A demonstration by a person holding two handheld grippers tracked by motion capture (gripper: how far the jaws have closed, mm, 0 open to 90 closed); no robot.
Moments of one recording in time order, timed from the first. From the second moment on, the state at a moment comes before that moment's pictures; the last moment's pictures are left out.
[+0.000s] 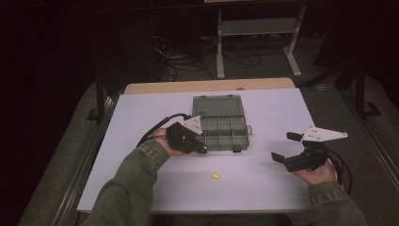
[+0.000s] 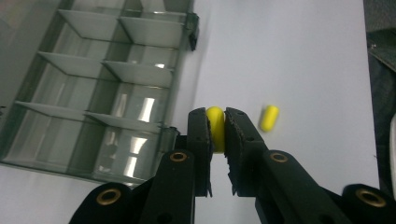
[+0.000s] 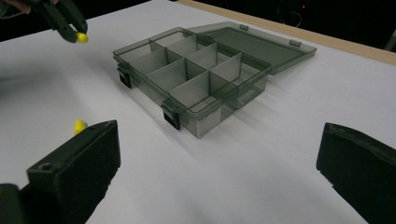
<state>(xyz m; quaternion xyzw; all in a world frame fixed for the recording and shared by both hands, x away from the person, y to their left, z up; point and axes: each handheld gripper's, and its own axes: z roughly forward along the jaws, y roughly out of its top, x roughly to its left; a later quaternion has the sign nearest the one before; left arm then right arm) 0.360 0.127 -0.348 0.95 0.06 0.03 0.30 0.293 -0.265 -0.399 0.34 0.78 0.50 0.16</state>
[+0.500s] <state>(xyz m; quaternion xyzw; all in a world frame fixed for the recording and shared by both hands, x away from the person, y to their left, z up) 0.393 0.139 -0.342 0.94 0.11 0.05 0.33 0.293 -0.265 -0.400 0.34 0.78 0.50 0.15</state>
